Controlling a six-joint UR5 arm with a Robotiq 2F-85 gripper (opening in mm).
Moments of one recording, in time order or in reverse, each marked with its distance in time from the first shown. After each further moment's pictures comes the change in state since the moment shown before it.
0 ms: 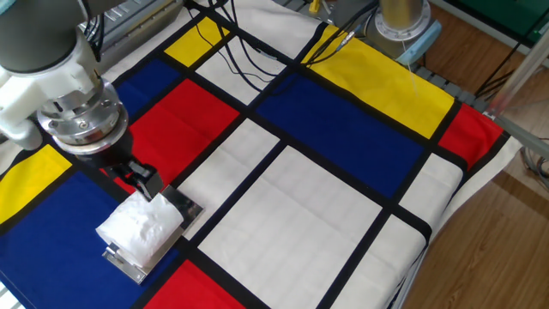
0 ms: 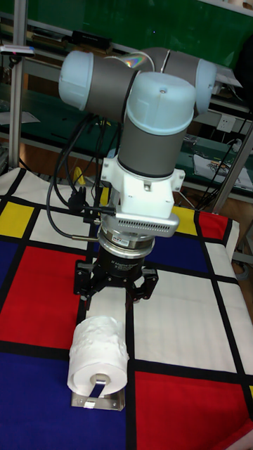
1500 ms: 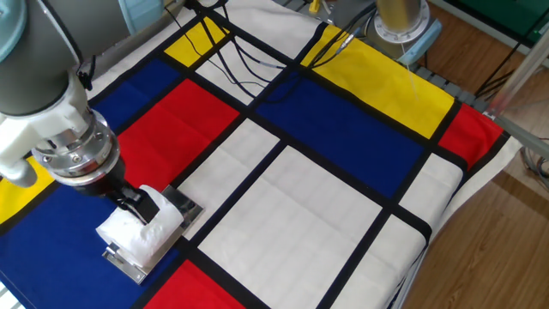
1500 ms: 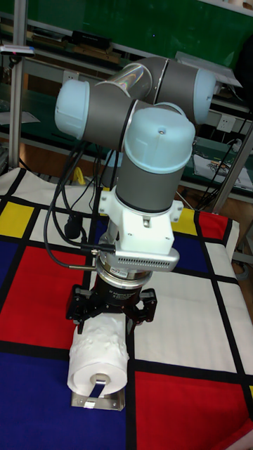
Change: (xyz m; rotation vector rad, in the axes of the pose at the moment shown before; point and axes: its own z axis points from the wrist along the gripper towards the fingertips) arm -0.028 0.000 0.032 0.006 0.003 -0.035
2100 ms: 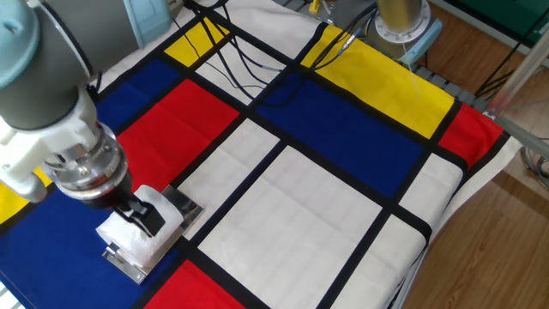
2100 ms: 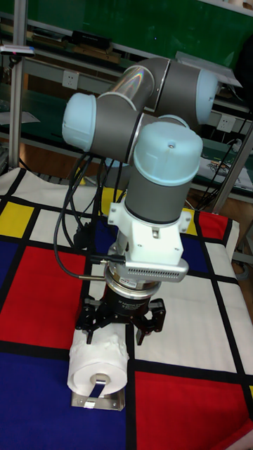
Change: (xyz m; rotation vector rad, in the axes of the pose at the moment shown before) arm -0.013 0.018 0.016 -0.011 -0.030 0.011
